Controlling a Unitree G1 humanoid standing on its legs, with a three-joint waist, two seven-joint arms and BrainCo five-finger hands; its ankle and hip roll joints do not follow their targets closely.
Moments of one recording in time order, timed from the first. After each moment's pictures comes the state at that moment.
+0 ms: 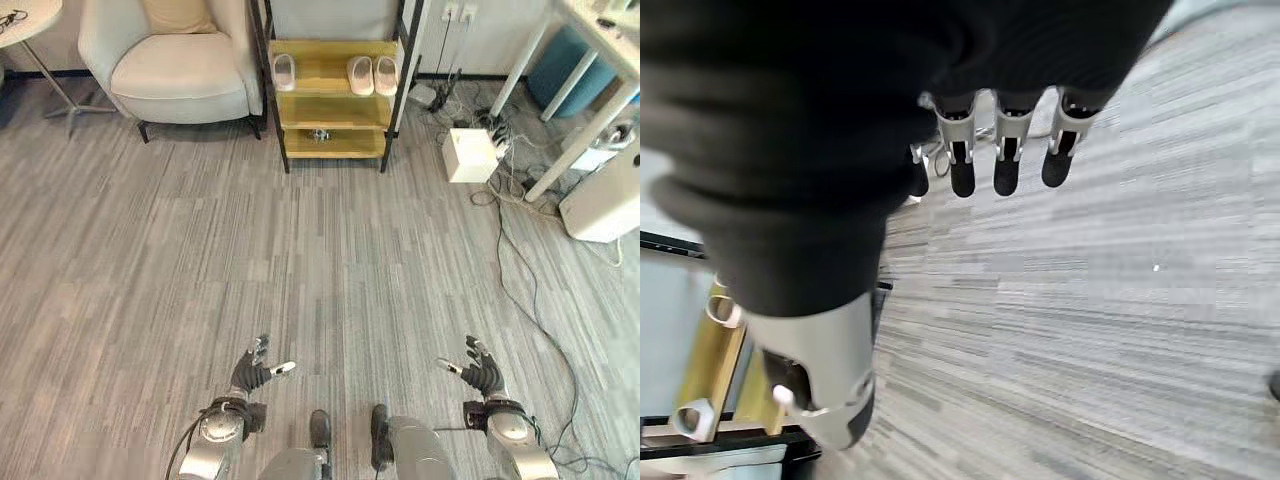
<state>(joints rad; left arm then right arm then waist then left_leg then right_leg) 0.04 0.32 -0.22 0.47 -0.19 -0.09 0.12 0.11 -0.27 0.11 0.45 0.15 -0.08 -0.22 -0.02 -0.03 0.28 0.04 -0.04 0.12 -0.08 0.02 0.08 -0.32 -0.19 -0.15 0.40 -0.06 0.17</state>
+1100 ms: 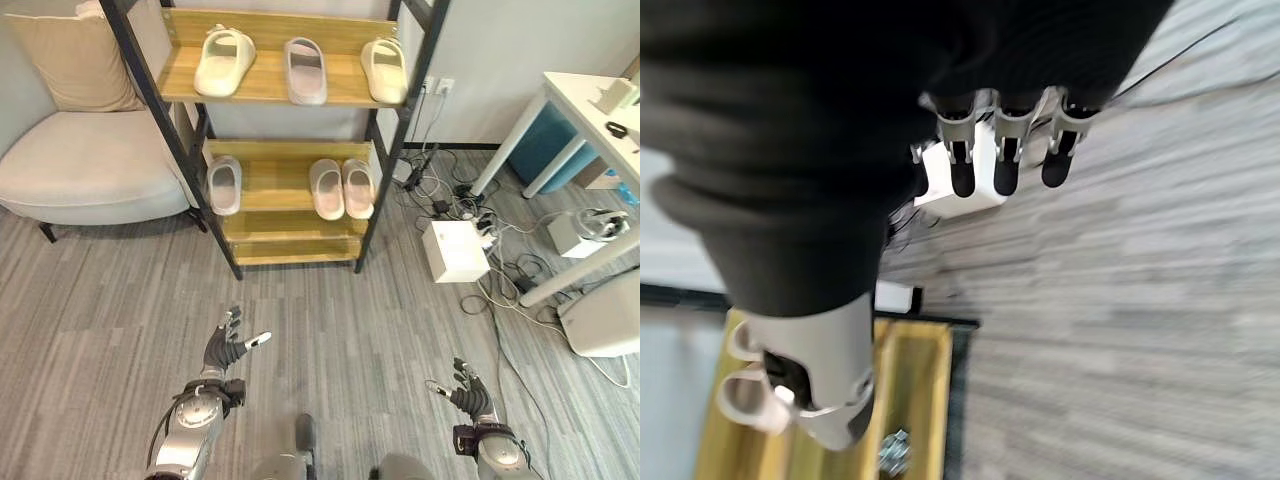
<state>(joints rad) 0.08 0.34 -0.13 0.35 -0.25 -0.12 0.15 0.17 -0.24 0.14 0.45 0.17 -0.08 -0.20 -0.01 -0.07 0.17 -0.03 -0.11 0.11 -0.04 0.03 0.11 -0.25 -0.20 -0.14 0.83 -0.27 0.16</state>
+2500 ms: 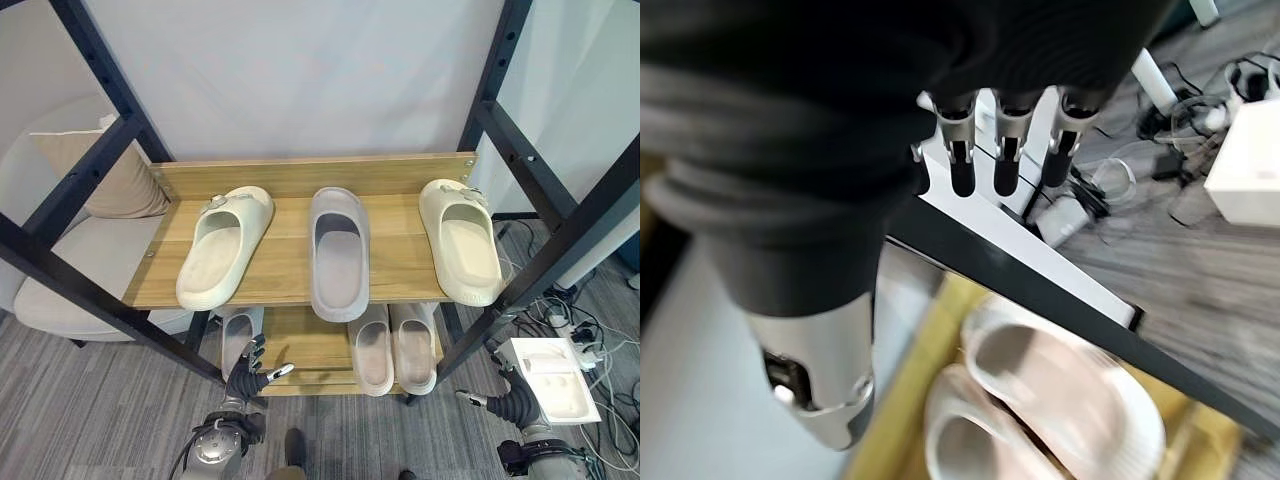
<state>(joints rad) 0.22 0.29 -0.20 0.27 -0.19 -0.12 0.15 0.52 -0.46 0.10 -0.21 -0.14 -0.03 -0.19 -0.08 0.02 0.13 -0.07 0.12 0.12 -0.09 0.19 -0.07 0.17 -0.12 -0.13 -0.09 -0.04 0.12</state>
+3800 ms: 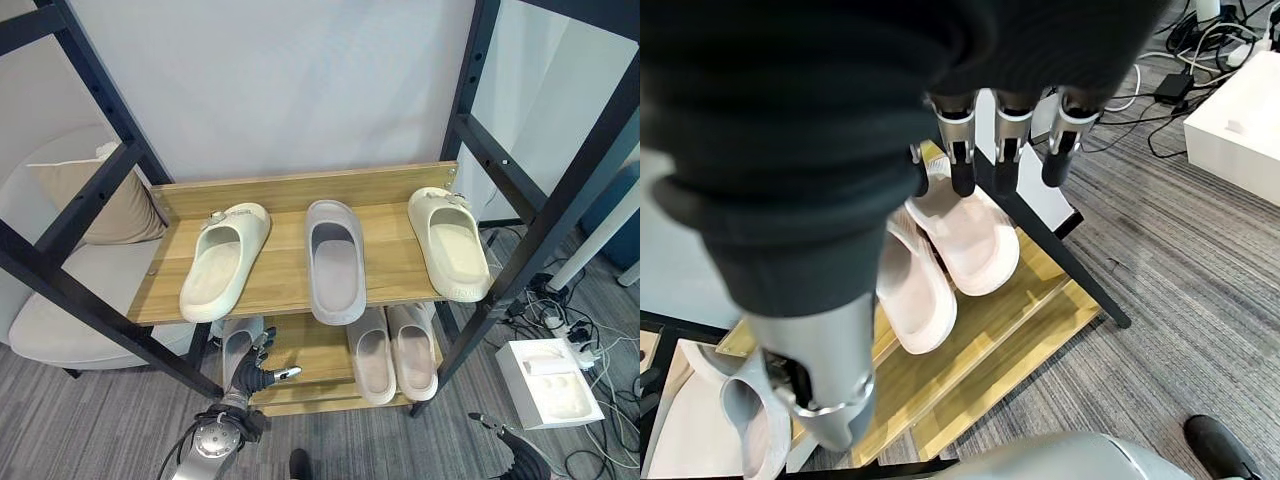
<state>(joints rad) 0.20 0.37 -0.28 0.27 -0.13 -0.17 0.11 0.67 -0.67 0.15 -0.11 -0.25 -0.12 0.07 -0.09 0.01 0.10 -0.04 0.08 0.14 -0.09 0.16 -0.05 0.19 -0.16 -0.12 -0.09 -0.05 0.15</state>
